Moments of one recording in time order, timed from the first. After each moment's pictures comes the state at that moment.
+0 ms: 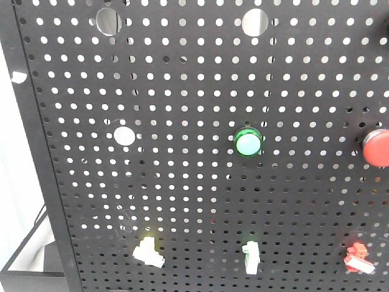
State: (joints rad) left arm -0.13 -0.01 -0.01 -0.16 -0.17 0.07; right arm 0.13 -0.01 -0.11 -0.08 -0.05 0.22
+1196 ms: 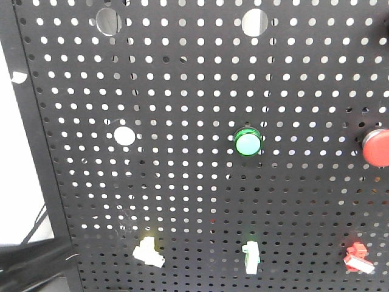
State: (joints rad) left arm -0.39 0.88 -0.62 -1.53 0.38 1.45; right arm 0.13 0.40 -0.73 0.00 0.47 0.10
